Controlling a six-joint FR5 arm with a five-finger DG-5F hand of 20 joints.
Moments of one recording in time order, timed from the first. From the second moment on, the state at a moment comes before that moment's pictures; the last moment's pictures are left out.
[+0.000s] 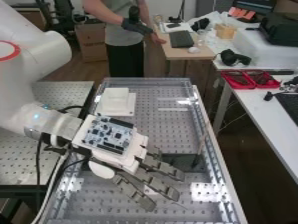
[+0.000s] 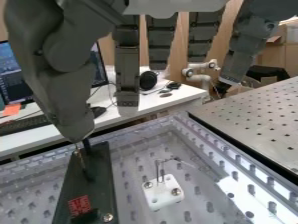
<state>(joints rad) 1.23 -2.01 -1.73 -2.77 -1.66 -0.61</state>
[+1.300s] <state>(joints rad) 1.10 -2.23 -1.52 -2.75 -1.95 -0.70</state>
